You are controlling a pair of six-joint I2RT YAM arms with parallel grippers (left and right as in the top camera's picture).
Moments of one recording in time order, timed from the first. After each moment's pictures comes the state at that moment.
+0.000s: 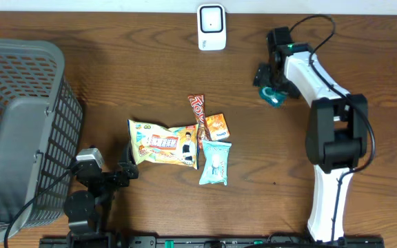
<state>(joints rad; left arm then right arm) 0.10 0.03 0.08 -0.25 0.16 -0.26 0.16 2.30 1.78 -0.87 0.17 0.56</state>
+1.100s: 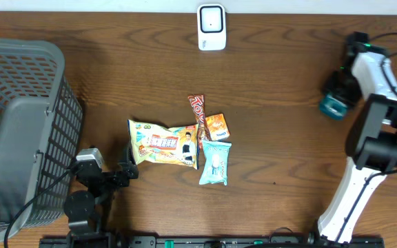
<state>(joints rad) 0.10 0.03 0.08 -0.25 0.16 -0.26 -0.27 2.31 1.82 -1.05 0.25 0.46</state>
